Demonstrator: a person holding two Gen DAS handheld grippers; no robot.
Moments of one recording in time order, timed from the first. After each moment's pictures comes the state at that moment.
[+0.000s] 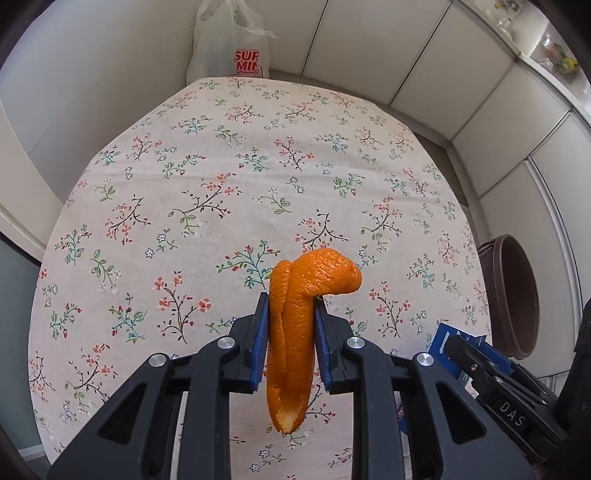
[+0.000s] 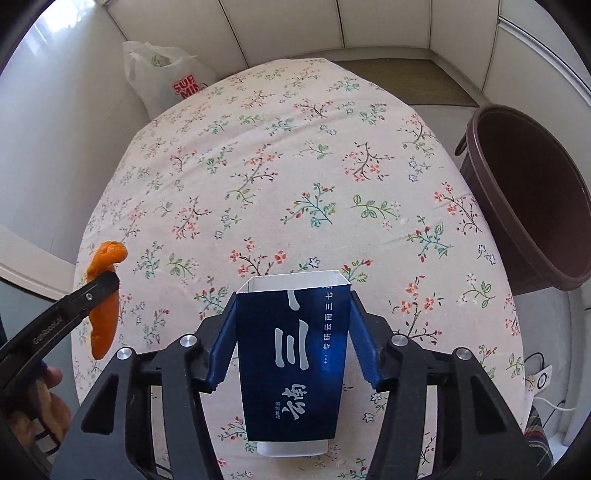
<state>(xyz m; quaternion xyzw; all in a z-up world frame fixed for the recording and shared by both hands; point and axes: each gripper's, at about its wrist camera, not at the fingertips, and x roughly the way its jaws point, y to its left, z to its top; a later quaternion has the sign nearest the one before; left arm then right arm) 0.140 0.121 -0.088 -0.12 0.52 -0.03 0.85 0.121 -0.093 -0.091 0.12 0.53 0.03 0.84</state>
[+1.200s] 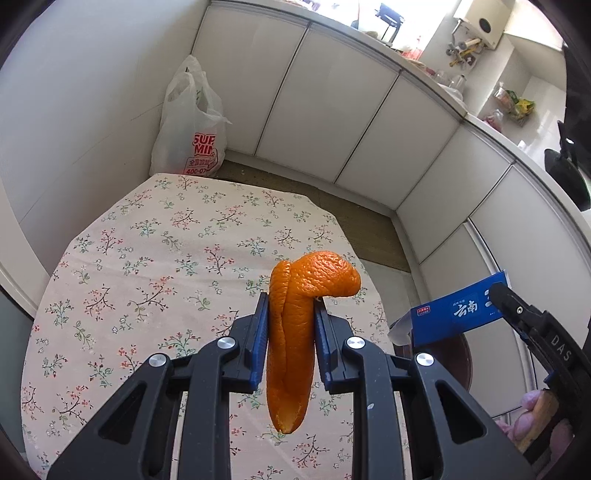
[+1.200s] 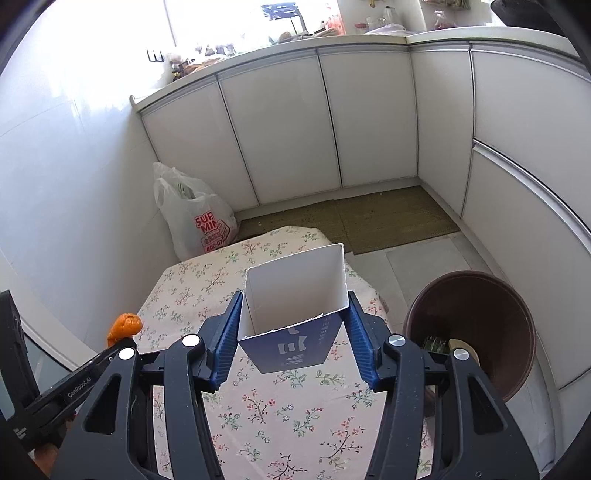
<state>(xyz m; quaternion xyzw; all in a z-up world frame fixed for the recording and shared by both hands) 0.137 0.080 0.029 -0.17 0.39 -0.09 0.90 0.121 -0.171 0.068 0.12 0.32 0.01 0.94</state>
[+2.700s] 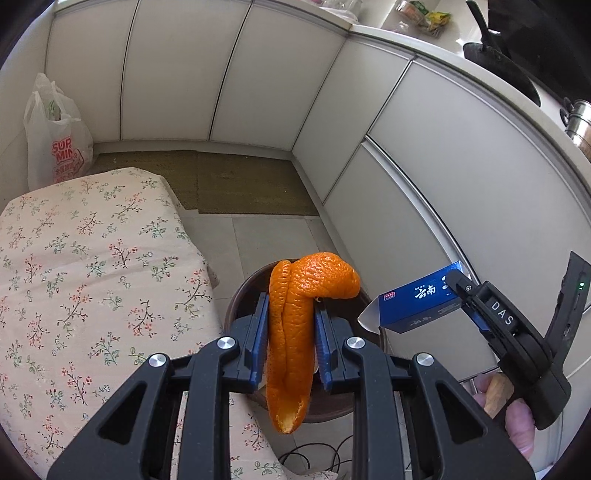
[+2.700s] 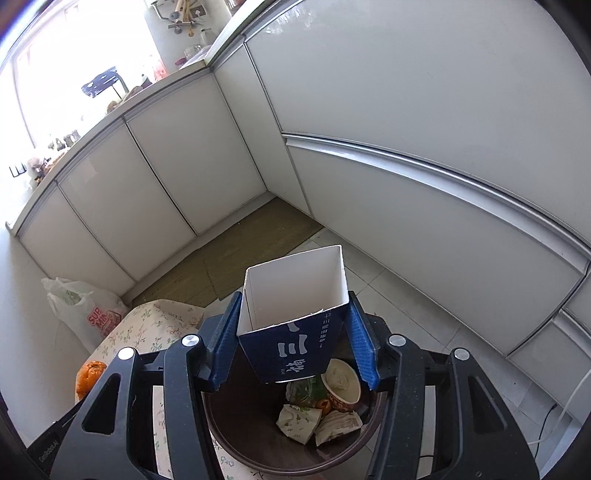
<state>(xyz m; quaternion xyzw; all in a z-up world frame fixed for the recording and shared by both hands) 0.161 -0.211 0.029 -0.09 0.43 -0.23 0.87 0.094 -0.432 0.020 0.25 0.29 -0.21 0.90</state>
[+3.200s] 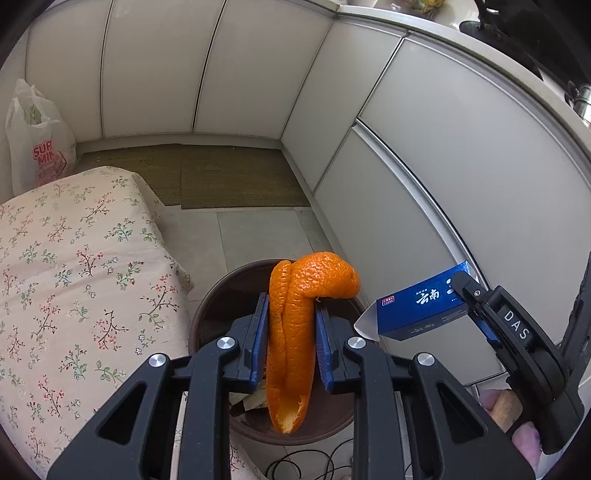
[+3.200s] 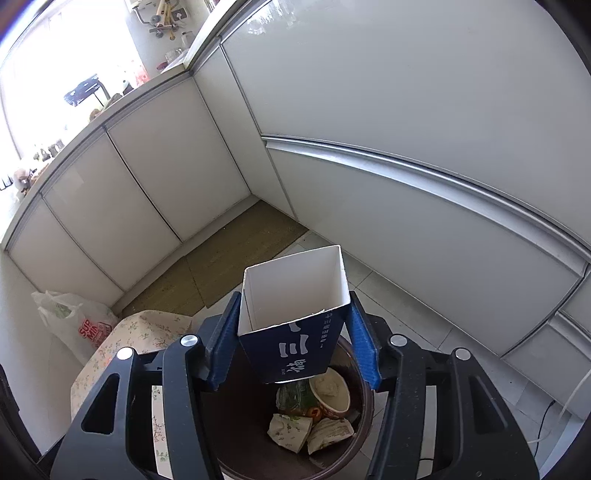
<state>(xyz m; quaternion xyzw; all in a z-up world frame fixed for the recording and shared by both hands) 0.191 -0.262 0.011 -0.08 0.45 -0.24 0.86 0.103 -0.452 0.012 0.26 0.30 -0.24 0.89</state>
